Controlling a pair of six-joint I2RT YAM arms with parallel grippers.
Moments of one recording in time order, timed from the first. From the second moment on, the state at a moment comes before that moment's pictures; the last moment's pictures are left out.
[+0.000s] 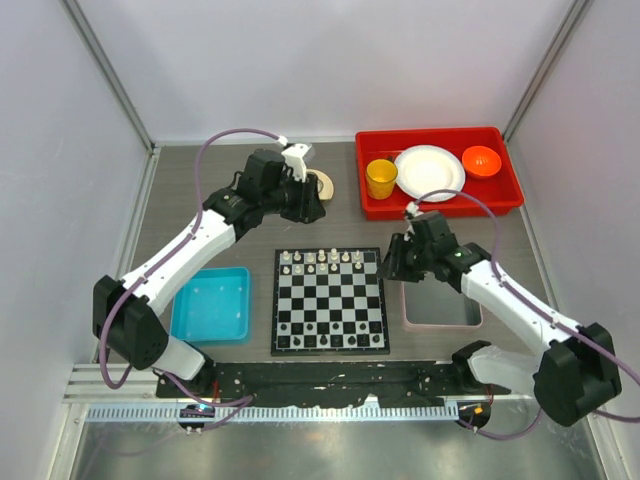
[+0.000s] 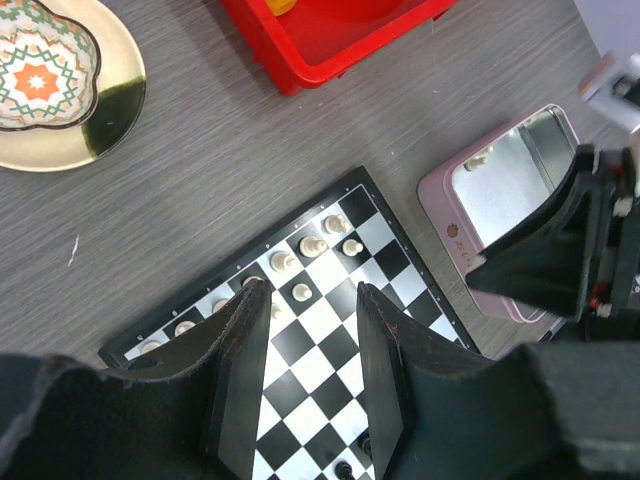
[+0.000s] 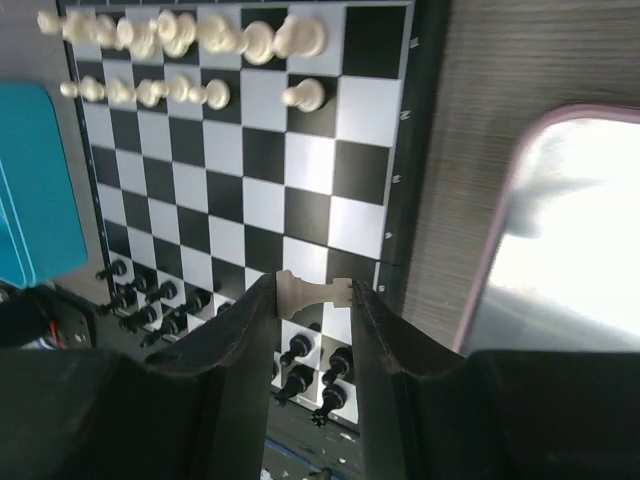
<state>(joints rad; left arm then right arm) -0.58 1.48 1.35 -0.44 0.24 -0.27 0.38 1.11 0.74 -0.52 -0.23 0.57</state>
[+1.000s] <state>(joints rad) -0.56 1.48 1.35 -0.44 0.22 -0.29 0.76 1.43 0.82 -0.47 0.13 0.68</state>
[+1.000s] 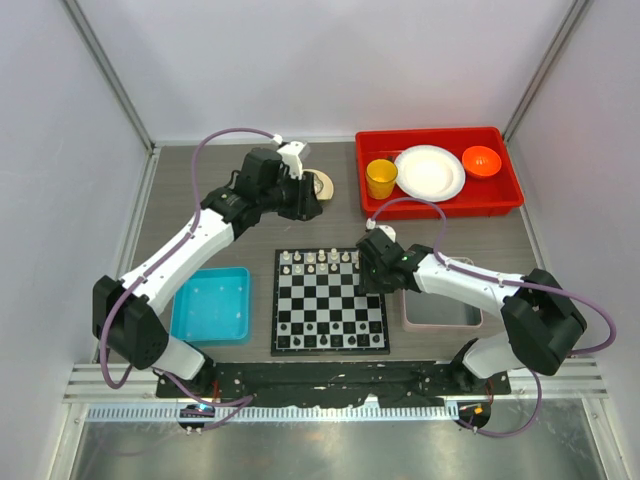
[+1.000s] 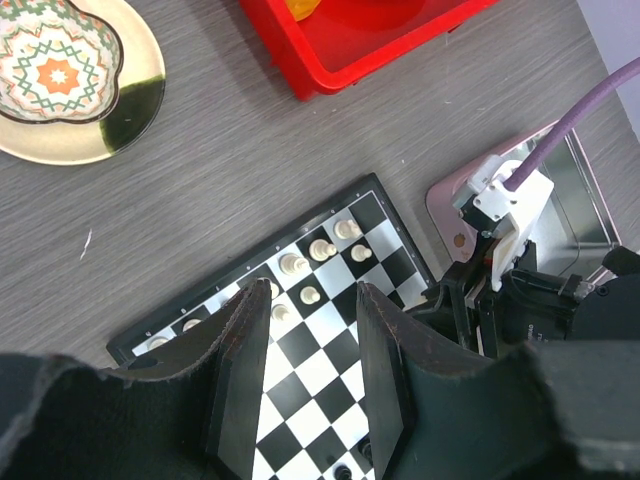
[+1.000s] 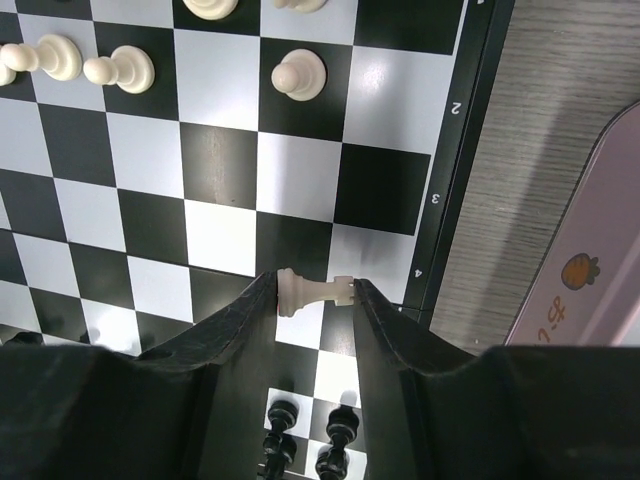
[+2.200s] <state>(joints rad) -0.56 1.48 1.35 -0.44 0.22 -0.29 0.52 1.27 0.71 -0.41 -0.04 0.87</state>
